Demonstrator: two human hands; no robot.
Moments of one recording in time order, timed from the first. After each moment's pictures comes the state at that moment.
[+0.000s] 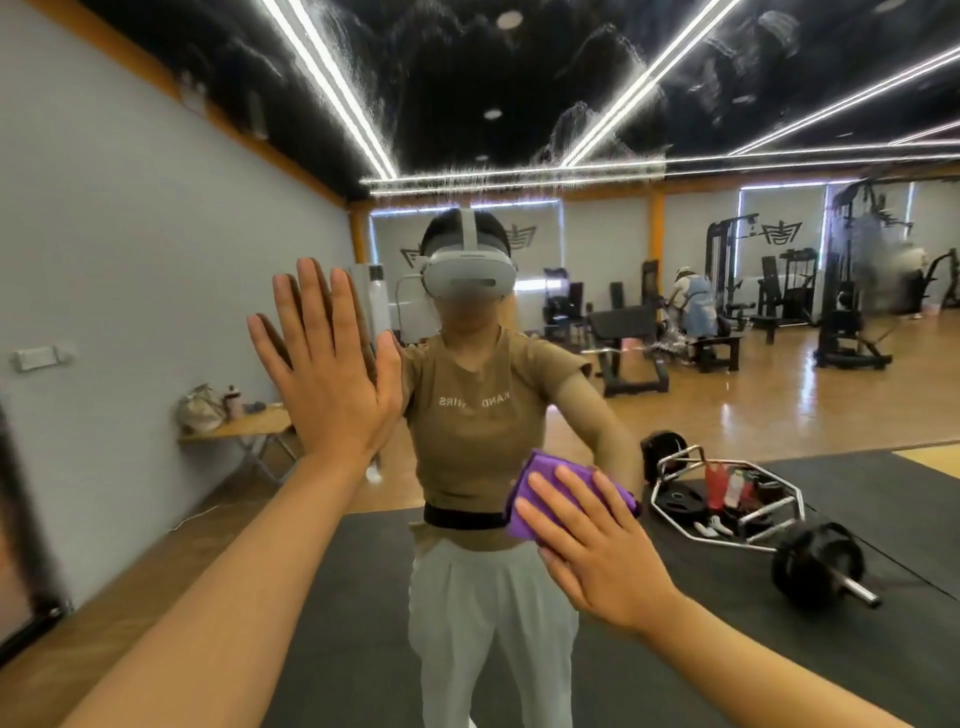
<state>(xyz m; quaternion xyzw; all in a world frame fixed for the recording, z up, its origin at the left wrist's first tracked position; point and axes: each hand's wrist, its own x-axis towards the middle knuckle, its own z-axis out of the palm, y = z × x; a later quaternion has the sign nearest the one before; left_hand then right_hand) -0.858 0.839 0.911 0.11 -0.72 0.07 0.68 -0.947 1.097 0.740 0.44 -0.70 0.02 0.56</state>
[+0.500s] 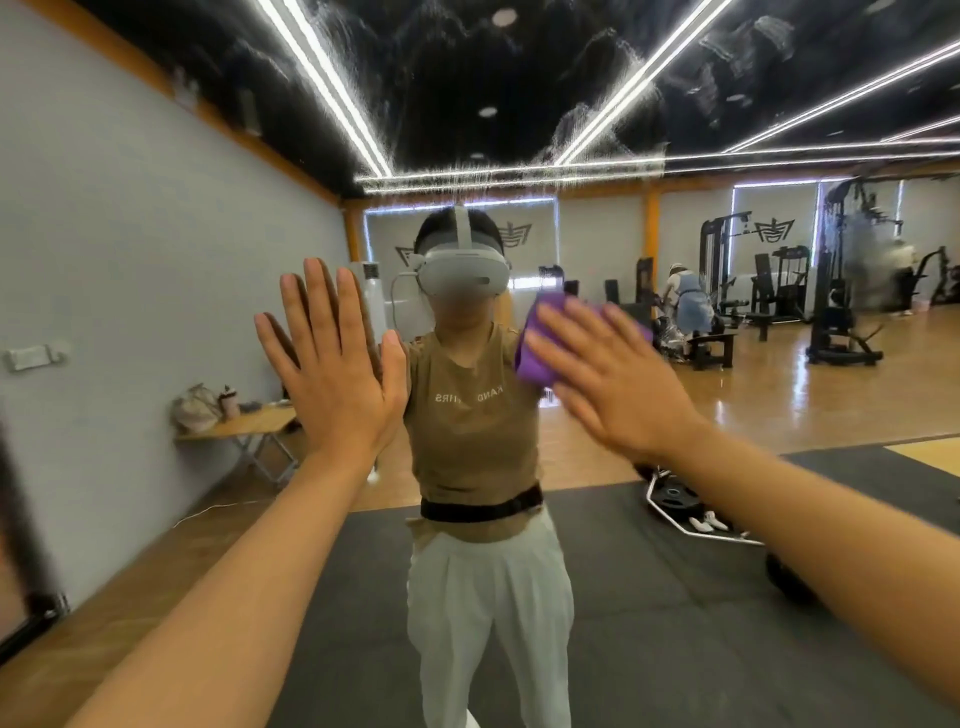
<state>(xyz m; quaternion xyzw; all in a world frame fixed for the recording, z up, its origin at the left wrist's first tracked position) -0.856 0.841 0.913 0.11 -0.73 0.06 0.67 -0.960 1.112 0.901 0.44 -0.70 -0.01 0.56</state>
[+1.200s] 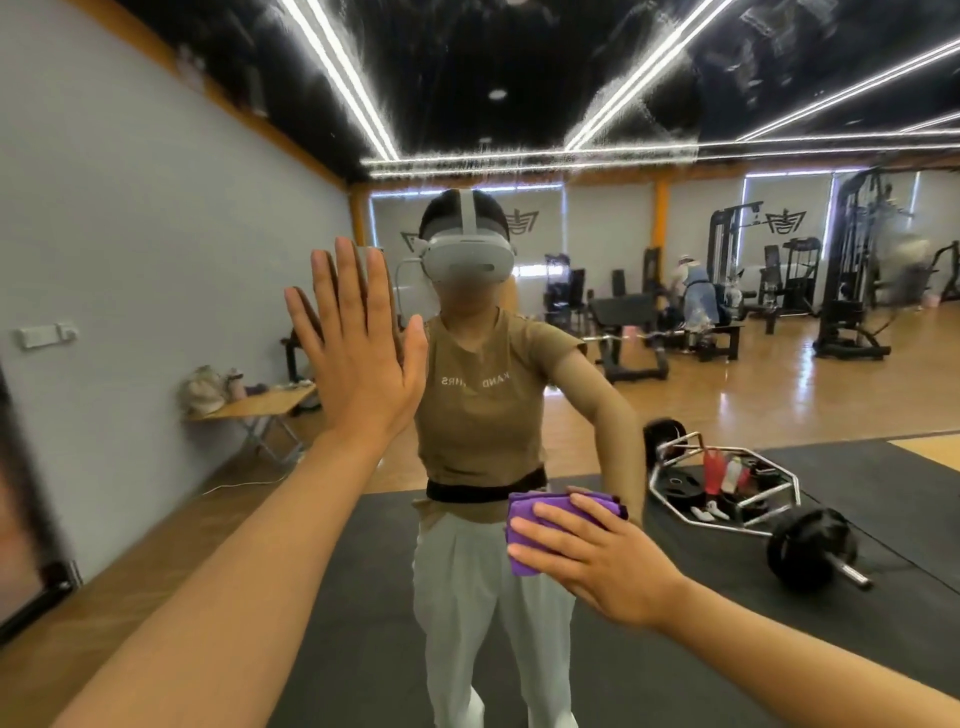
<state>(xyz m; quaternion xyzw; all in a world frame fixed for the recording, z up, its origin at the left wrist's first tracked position) -0.848 0.835 0.913 0.09 -0.75 0.09 0.65 -0.944 1.100 0.722 0.53 -0.64 -0.18 0.53</state>
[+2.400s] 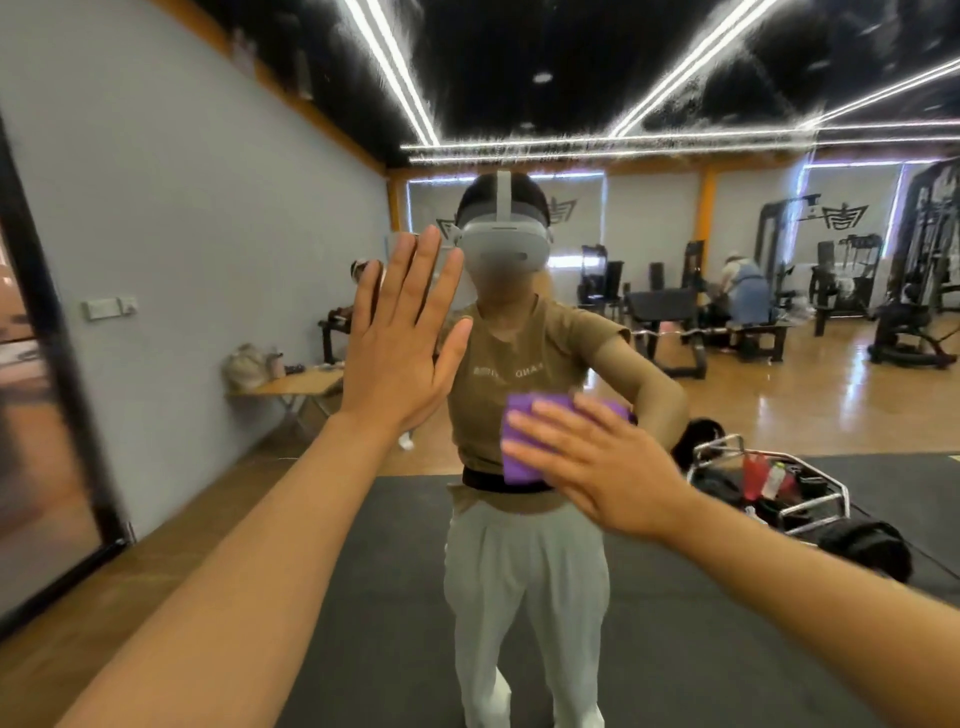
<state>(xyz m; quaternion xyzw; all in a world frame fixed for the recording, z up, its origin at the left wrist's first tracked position) -0.820 0.787 0.911 -0.02 -0.79 0.15 0.59 -0.919 1.028 0.820 0.56 -0.64 -0.09 0.52</state>
